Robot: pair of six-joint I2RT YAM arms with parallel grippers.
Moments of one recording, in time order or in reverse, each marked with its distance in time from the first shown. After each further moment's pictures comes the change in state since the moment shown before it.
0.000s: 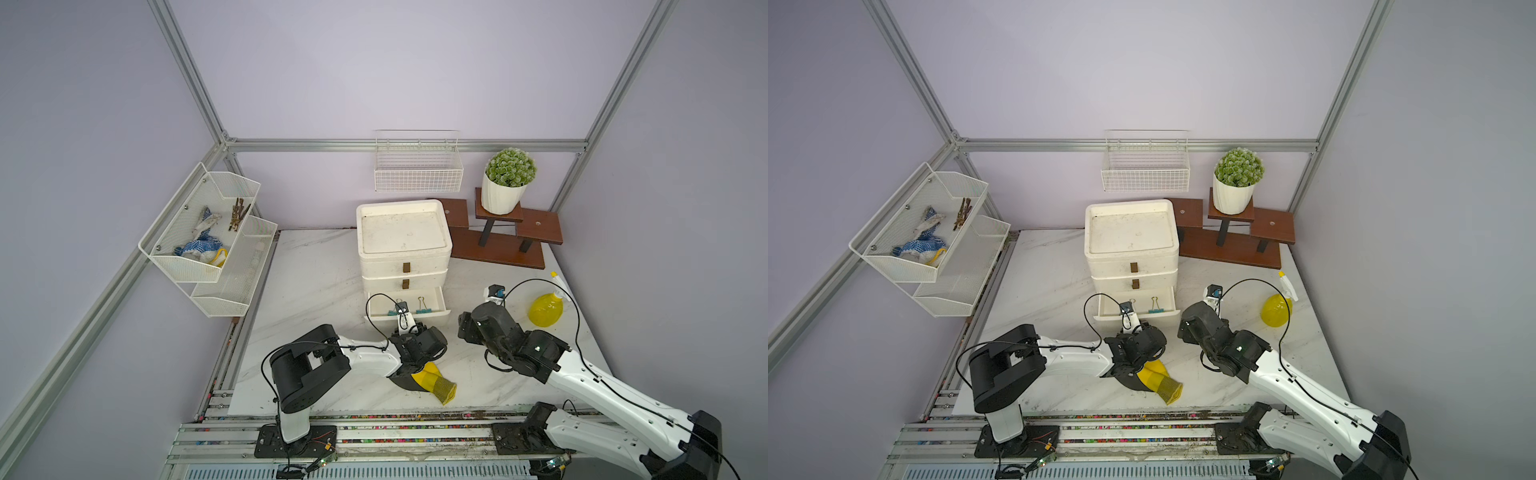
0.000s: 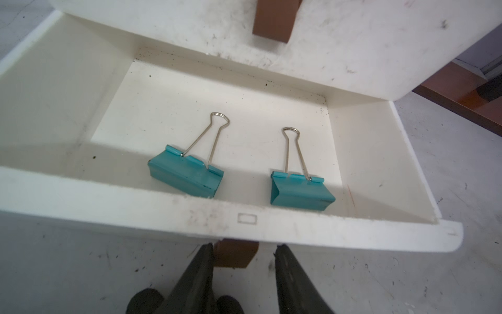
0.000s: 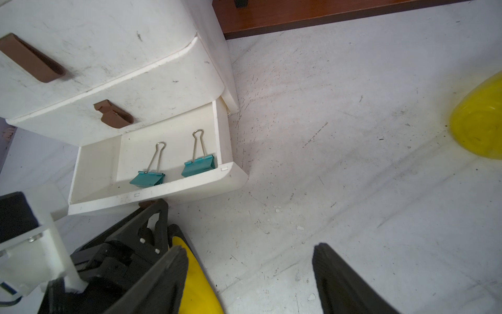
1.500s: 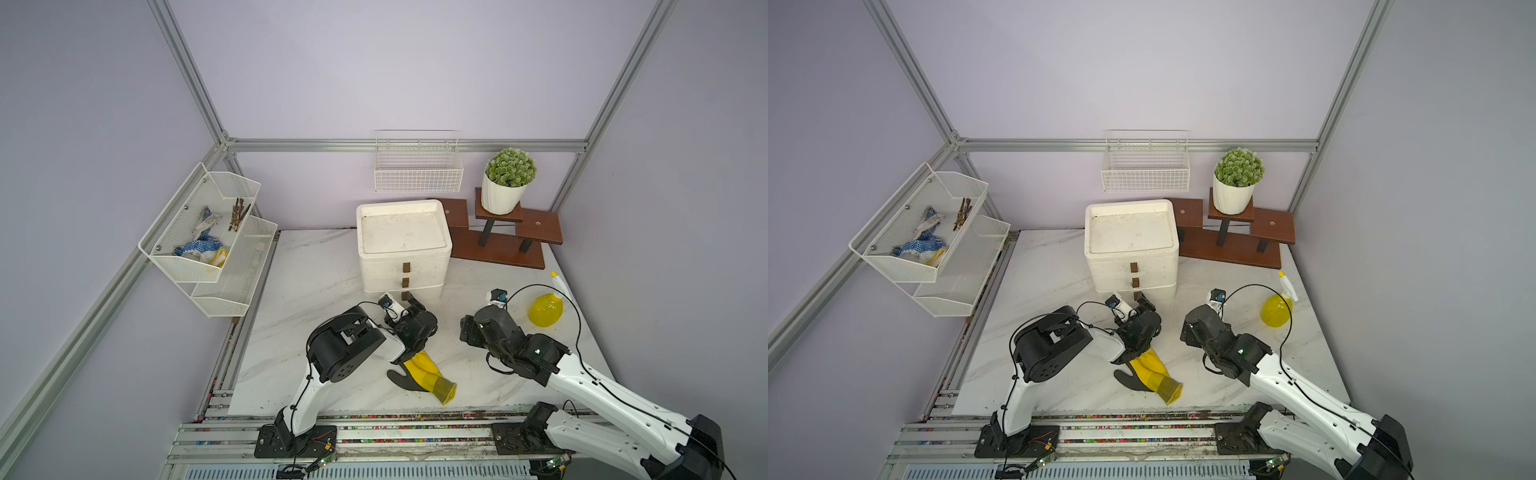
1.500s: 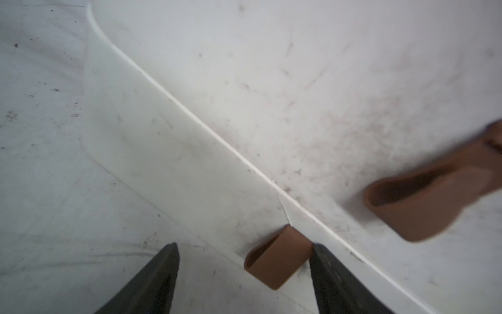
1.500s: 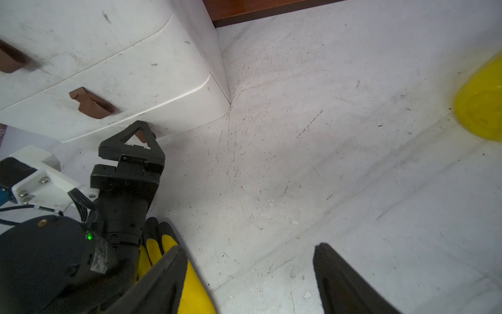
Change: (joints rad) left arm 0.156 0.309 0.065 0.577 -0.230 -0.131; right arm -0.043 -0.025 -0.069 0.031 -0.040 0.010
